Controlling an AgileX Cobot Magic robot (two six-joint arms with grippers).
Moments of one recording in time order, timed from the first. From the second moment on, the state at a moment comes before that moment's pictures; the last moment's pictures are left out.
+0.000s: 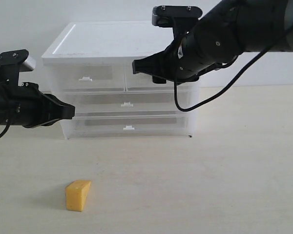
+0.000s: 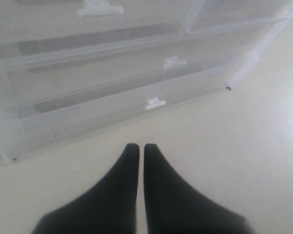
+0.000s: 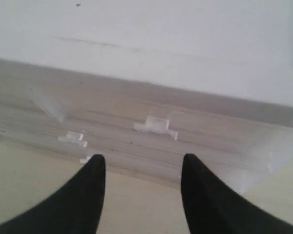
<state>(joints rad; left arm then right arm) -0.18 1.57 -0.82 -1.61 0.39 1.62 0.60 1.79 -1.41 -0.38 0.44 0.62</state>
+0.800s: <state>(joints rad) -0.18 1.56 -0.82 -1.62 0.43 1.62 0.53 1.84 -1.41 -0.50 0.38 0.61</state>
